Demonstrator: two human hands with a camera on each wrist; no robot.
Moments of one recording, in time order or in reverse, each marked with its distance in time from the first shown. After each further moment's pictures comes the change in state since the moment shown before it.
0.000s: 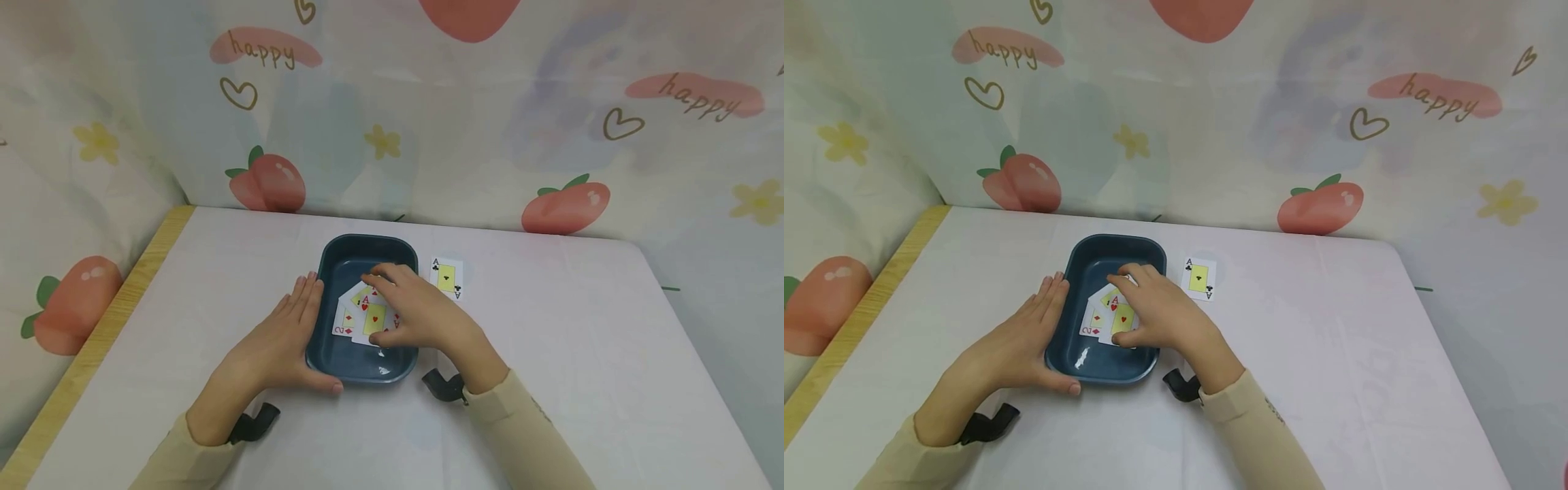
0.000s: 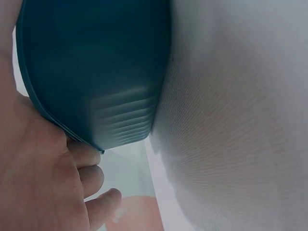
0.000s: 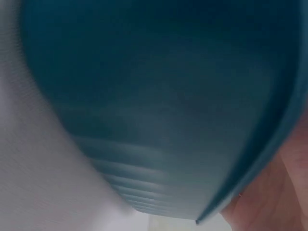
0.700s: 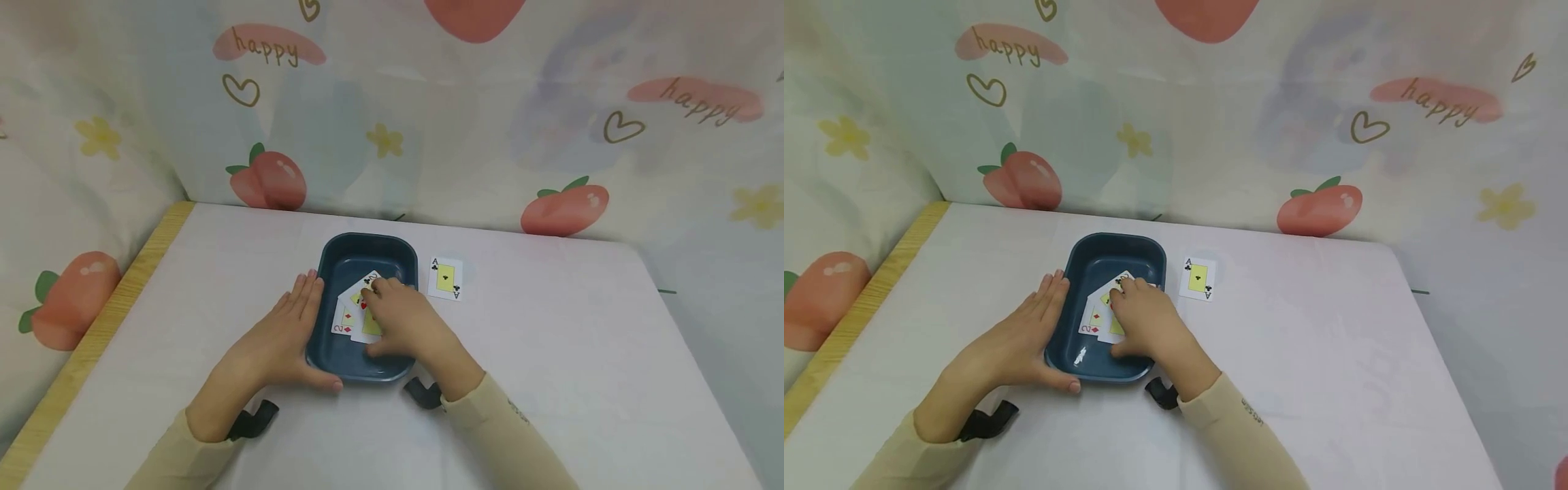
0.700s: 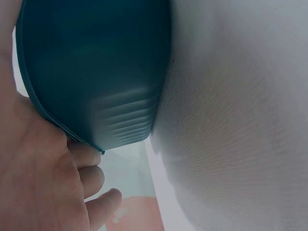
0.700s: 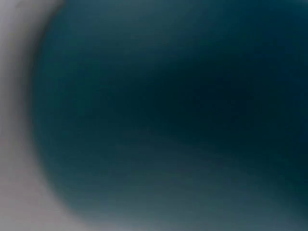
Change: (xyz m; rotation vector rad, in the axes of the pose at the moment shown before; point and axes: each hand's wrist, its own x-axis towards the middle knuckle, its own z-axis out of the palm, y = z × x) left_hand 0.001 -0.002 0.001 -0.001 0.001 0.014; right_hand 0.014 -0.022 0.020 -0.221 -0.144 0.162
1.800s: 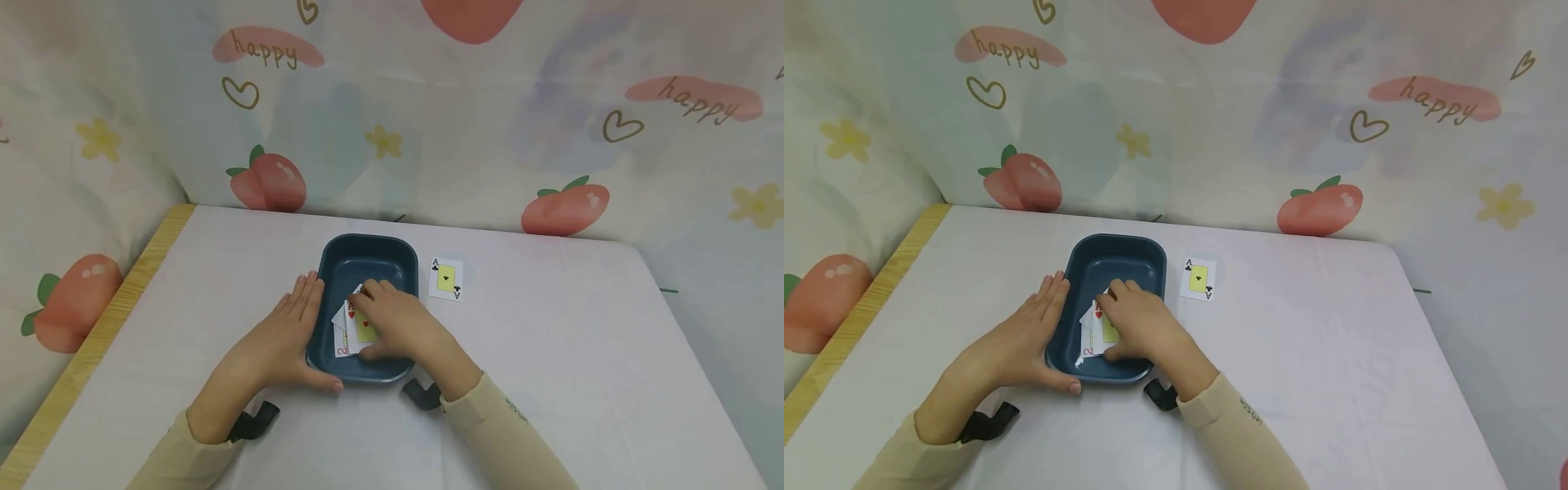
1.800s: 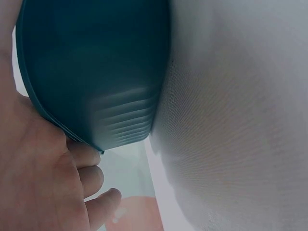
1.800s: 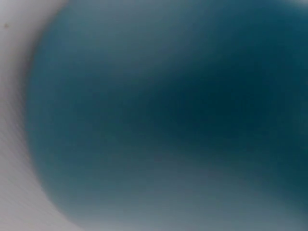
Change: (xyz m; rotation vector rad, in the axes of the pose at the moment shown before) left_hand 0.000 0.000 -0.003 -0.003 -0.007 0.016; right_hand 0.002 -0.006 0.003 0.023 0.034 -0.097
